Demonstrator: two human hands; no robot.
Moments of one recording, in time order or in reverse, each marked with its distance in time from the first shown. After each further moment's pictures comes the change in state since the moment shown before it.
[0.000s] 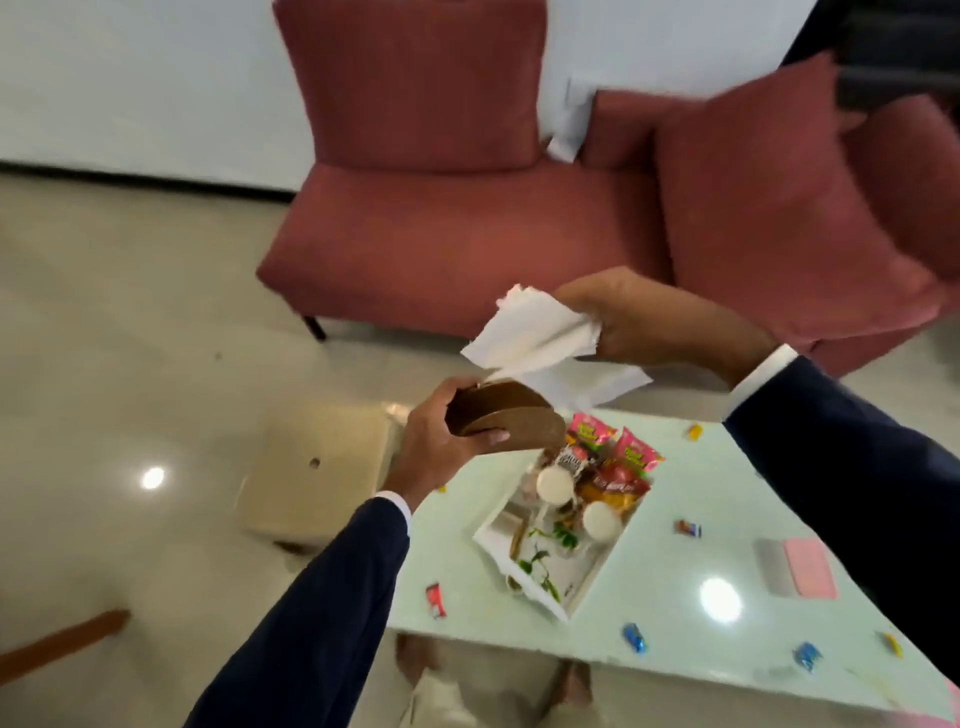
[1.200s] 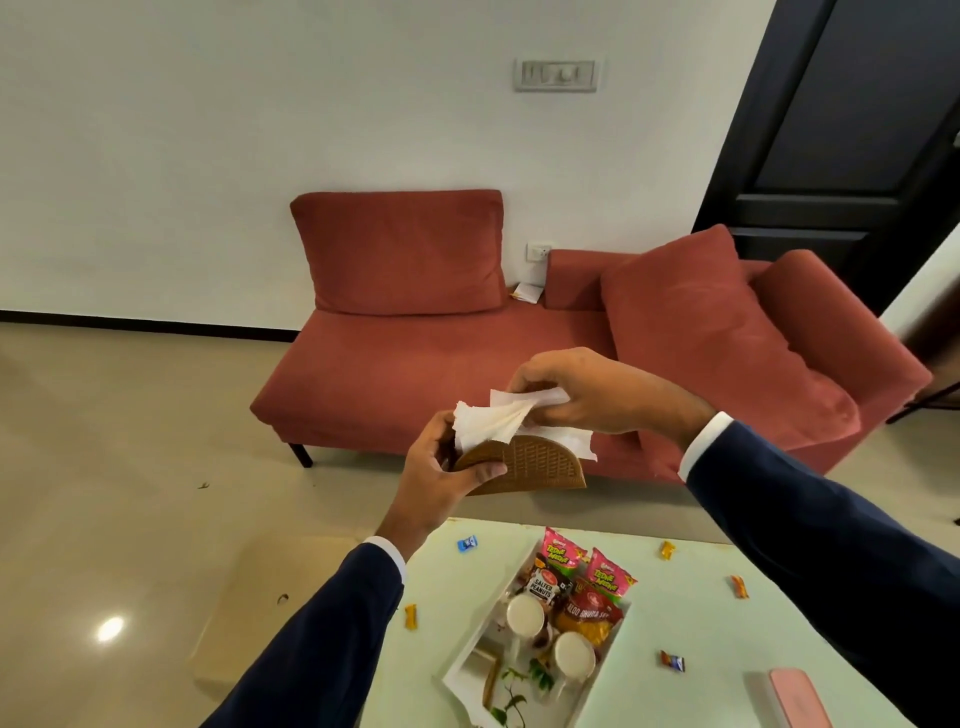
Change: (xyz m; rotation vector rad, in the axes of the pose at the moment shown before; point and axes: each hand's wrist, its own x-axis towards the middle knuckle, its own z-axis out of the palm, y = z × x) left_hand 0.052 0.137 0.019 -0.422 0.006 0.198; right_hand -0.024 0.014 -0.089 -0.003 0.002 -0.057
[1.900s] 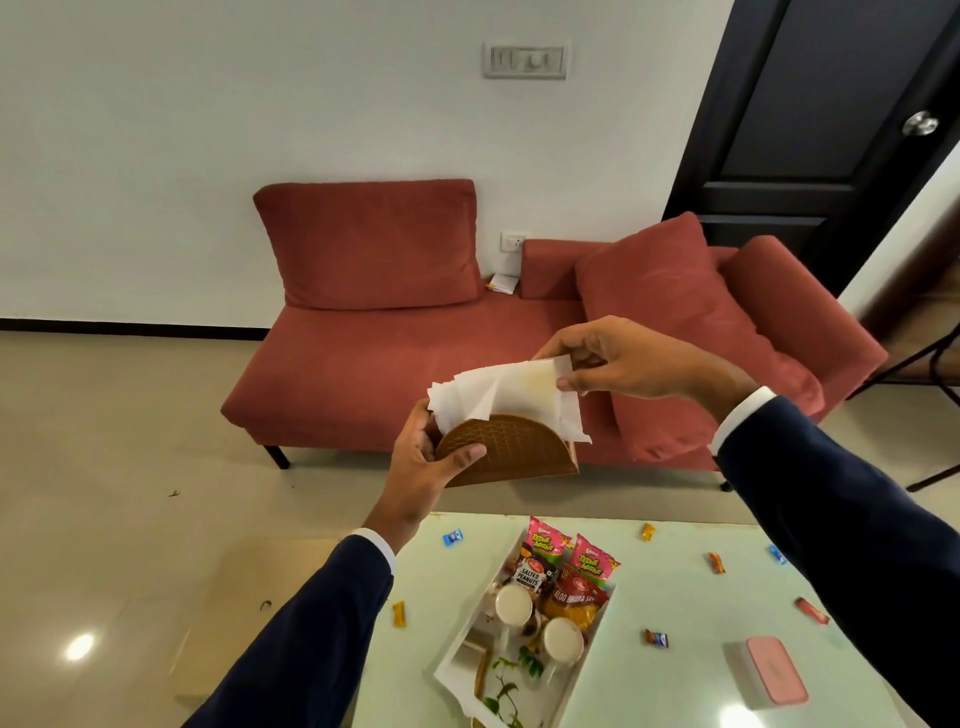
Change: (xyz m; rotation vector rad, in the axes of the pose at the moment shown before) left_hand 0.006 0.008 0.001 -0.188 -0.045 -0.068; right_hand -0.030 0.027 -0.029 0.318 0.052 0.149
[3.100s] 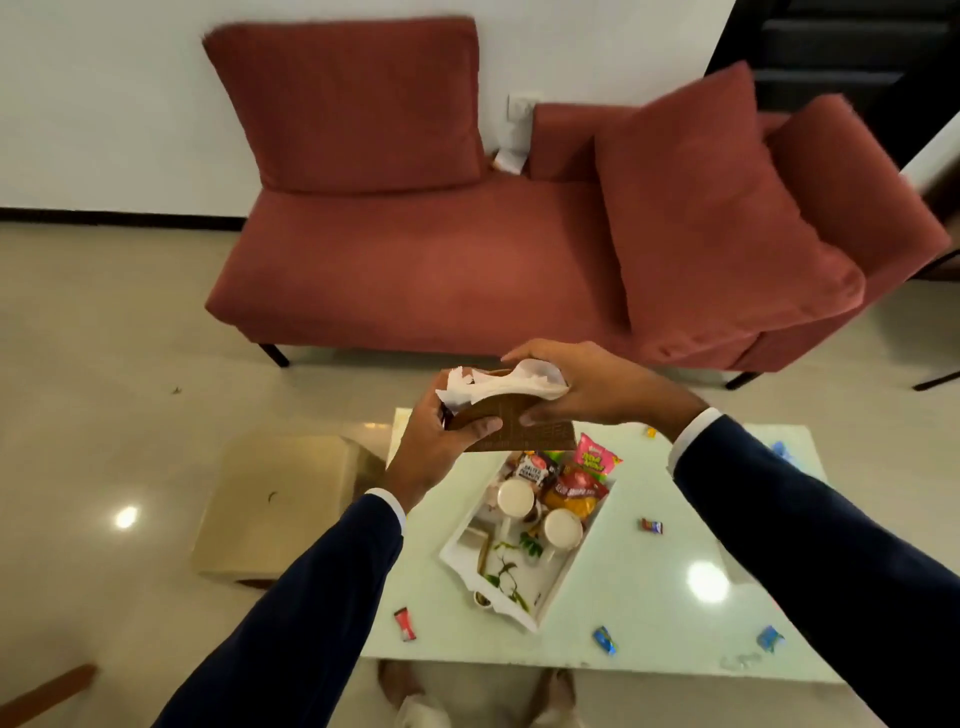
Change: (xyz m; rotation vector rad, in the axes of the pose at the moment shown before) left_hand -0.034 -0.096 -0.011 0.192 -0.006 -0.224; right_hand 0.006 0.078 0.133 -0.038 -0.116 0.182
